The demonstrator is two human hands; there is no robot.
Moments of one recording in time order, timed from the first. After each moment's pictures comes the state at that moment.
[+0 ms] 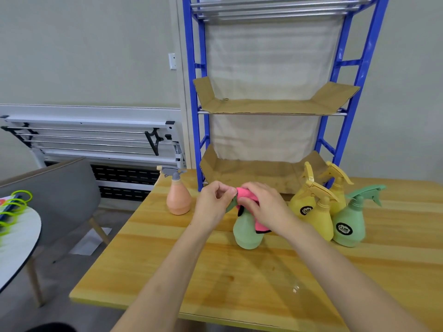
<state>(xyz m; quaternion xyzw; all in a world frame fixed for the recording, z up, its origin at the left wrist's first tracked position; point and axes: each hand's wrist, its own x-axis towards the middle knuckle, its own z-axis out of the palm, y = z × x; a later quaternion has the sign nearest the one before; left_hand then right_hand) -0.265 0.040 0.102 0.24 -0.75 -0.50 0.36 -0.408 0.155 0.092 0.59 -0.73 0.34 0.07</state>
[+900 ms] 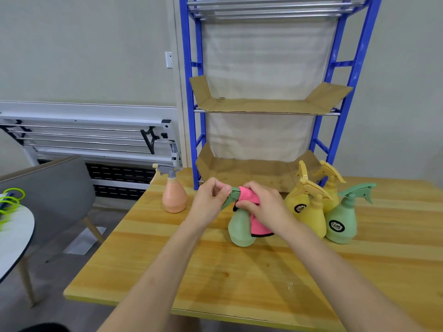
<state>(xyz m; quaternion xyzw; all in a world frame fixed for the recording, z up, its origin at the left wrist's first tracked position) -0.263 0.043 0.105 0.23 -0.77 -0.49 0.33 -0.415 0.164 0.083 0.54 -0.76 0.36 0.06</state>
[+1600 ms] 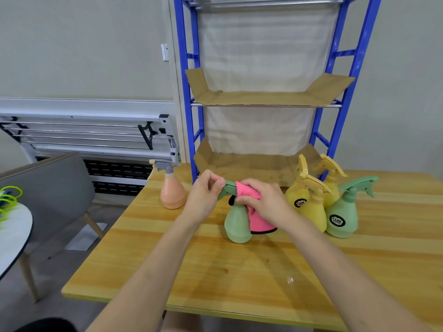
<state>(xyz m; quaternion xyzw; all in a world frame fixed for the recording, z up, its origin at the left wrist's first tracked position) -0.268 0.027 0.100 0.22 -0.80 -0.45 0.34 -0.417 0.168 0.088 0.54 -0.74 0.41 -0.02</state>
